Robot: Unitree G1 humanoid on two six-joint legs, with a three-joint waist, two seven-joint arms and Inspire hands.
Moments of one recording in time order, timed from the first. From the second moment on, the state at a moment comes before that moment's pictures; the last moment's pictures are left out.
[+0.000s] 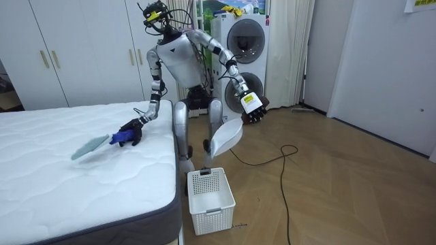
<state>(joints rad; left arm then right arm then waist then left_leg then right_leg) -0.25 0.66 -0.29 0.57 0.90 0.16 -0.16 -0.12 -0.43 0.00 0.73 0.07 -0.19 -0.83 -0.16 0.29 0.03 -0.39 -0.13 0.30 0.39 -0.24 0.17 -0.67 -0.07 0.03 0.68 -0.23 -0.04</state>
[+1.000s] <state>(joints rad) 0.04 0.58 -0.10 0.24 0.62 0.00 -0.09 0.03 -0.41 0.04 0.69 0.21 -0.16 -0.70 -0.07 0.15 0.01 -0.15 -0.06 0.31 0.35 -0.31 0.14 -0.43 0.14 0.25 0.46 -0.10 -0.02</state>
